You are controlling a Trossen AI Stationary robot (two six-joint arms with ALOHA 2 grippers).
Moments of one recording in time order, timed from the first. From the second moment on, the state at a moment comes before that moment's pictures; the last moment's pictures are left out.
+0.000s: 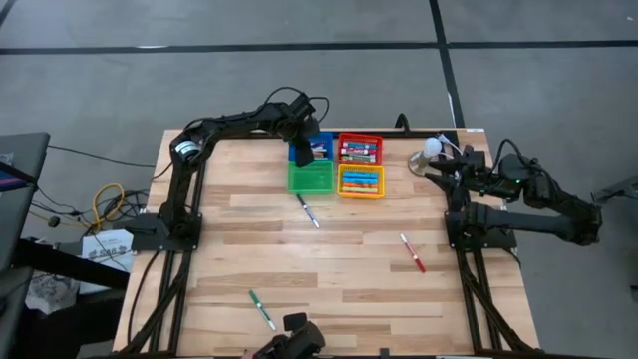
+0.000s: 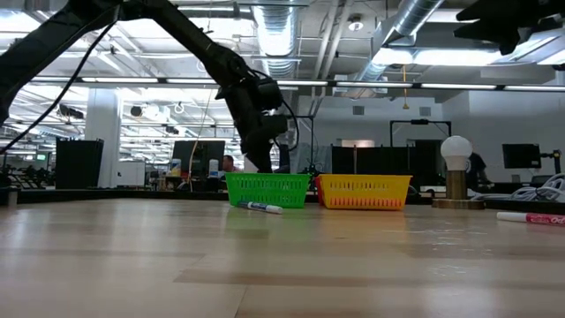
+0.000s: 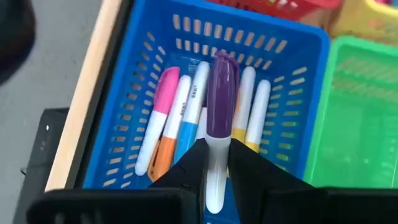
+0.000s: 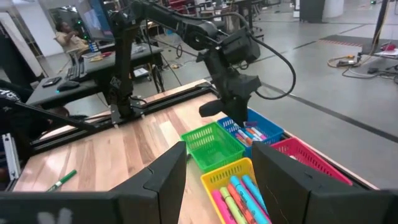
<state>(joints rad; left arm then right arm) 0.62 2.11 1.64 -0.66 0.13 0.42 -0.21 0.25 0.67 -0.59 0.13 0.16</state>
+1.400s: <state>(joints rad) 0.62 2.11 1.64 -0.66 0.11 0.57 -0.20 0.25 0.67 -0.57 0.13 0.16</state>
